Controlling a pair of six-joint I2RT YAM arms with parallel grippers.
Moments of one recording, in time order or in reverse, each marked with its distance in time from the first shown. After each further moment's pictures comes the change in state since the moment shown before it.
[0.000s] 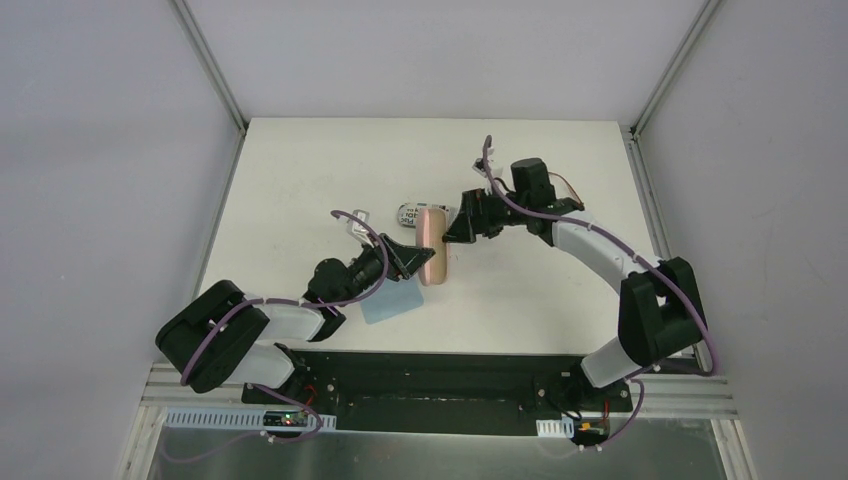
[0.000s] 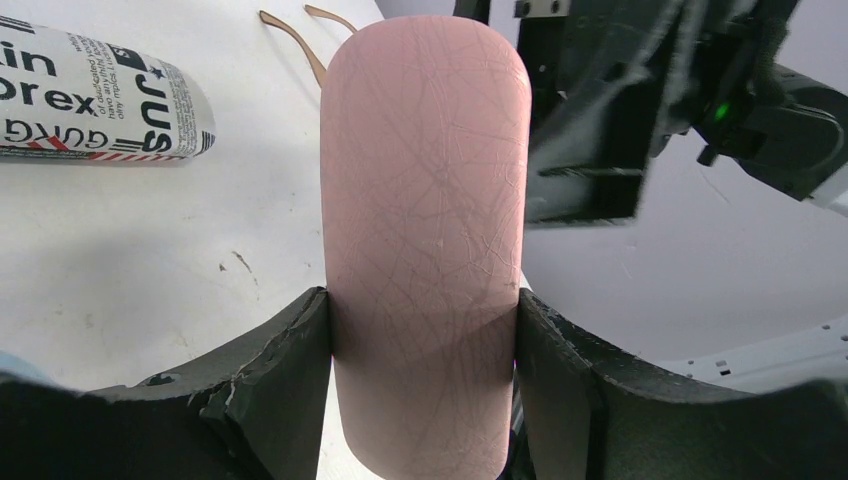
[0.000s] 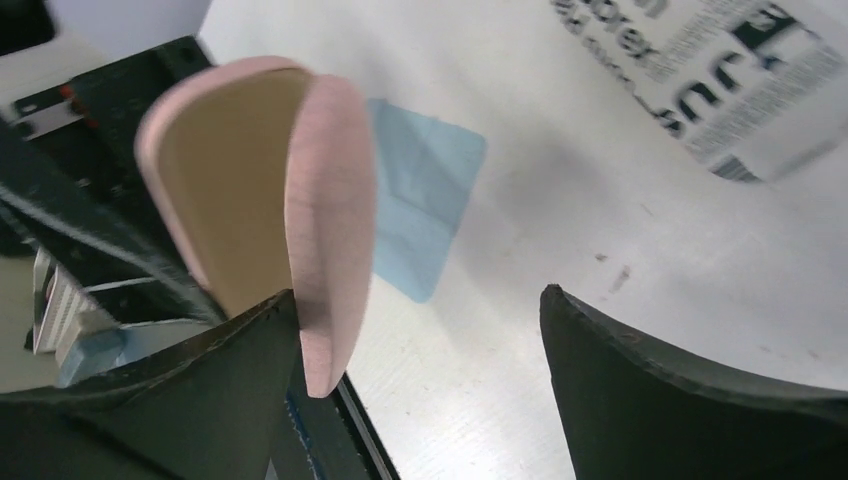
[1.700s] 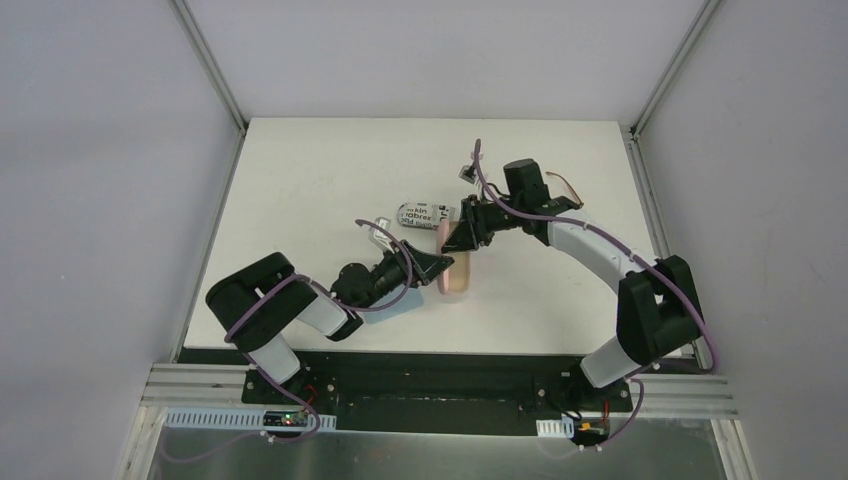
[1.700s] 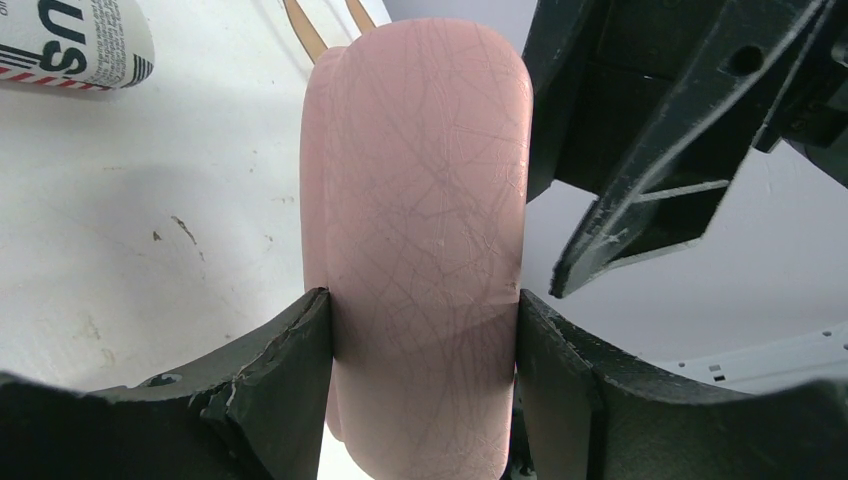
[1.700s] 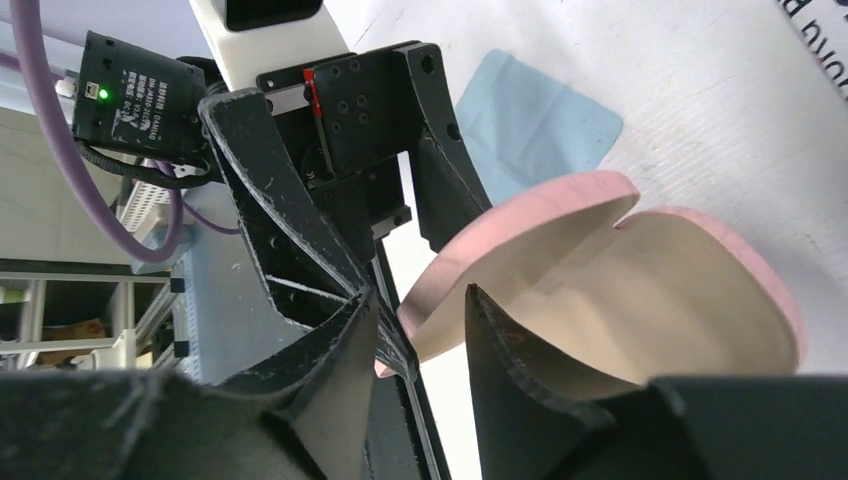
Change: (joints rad) left arm -0.110 0.287 0.057 0.202 -0.100 -0.088; right arm 0.009 0.014 0.024 -0.083 -0.209 -0.085
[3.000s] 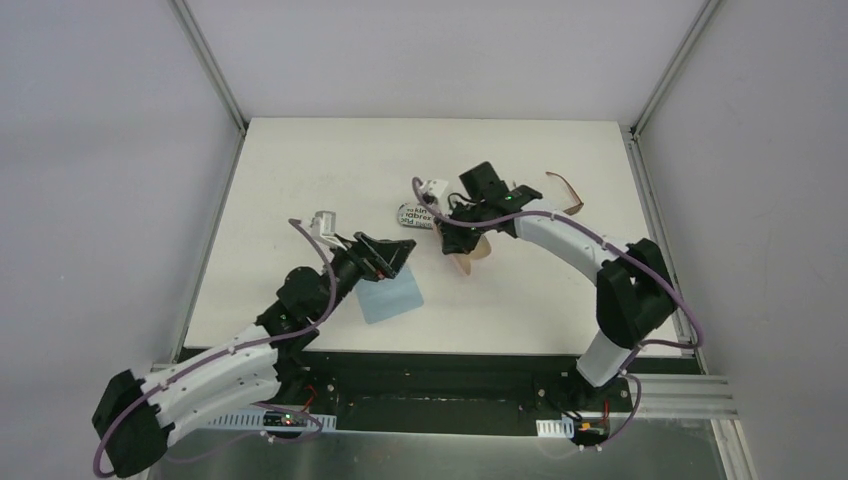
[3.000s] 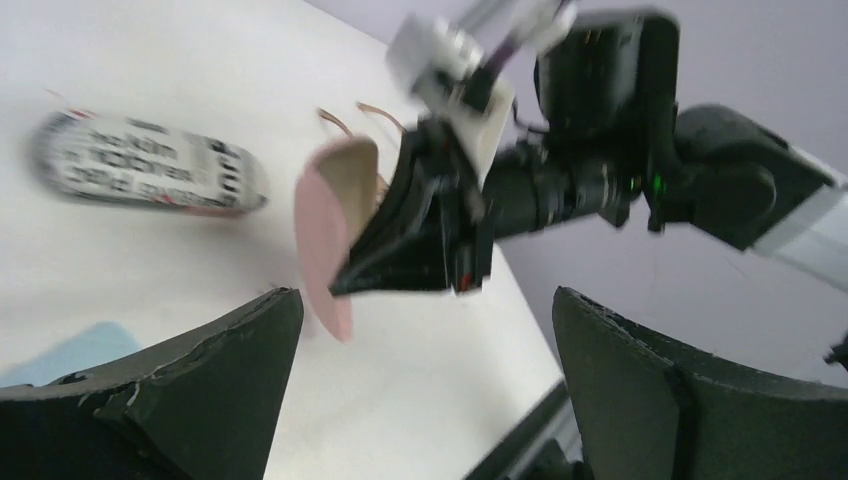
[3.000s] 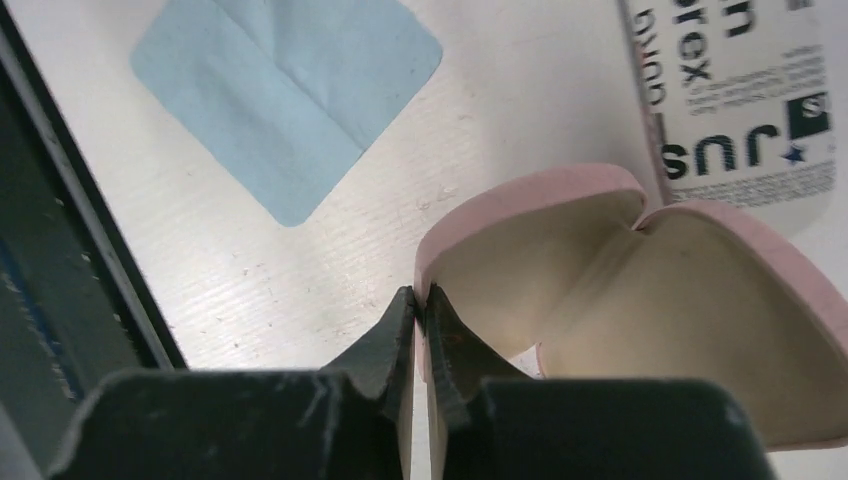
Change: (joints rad) left arm -0.008 -0.866 -0.003 -0.848 -0.232 0.177; right arm 0.154 0.127 0.201 -0.286 0.470 -0.482
